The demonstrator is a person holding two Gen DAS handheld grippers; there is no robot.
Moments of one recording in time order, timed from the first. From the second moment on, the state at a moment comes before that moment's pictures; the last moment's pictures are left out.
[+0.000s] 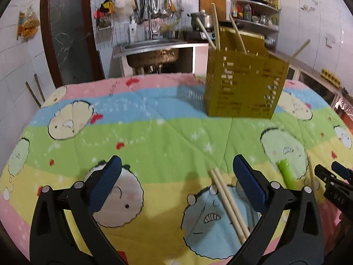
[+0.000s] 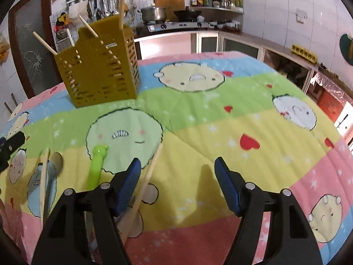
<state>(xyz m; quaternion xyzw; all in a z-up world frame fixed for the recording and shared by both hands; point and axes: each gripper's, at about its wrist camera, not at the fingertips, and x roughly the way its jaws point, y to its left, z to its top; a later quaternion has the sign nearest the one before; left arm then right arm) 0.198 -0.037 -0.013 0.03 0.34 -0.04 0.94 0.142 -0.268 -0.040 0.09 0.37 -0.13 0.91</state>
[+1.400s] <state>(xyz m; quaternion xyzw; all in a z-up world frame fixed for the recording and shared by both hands) 0.199 -0.069 -0.058 0.04 0.46 -0.07 0.88 0.150 -0.246 -0.050 0.07 0.42 -0.14 0.89</state>
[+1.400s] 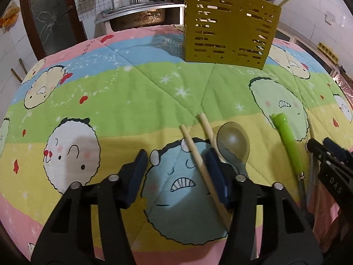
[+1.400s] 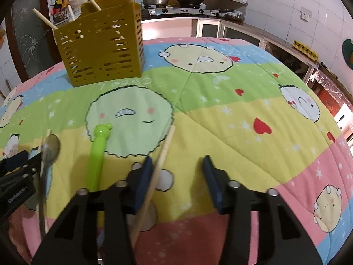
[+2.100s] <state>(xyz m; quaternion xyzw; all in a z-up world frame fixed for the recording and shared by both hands) 0.219 -0.067 -0.056 0.00 0.46 -0.08 0.89 0.175 -0.258 -0.052 0.13 0.41 -0.14 0.89</state>
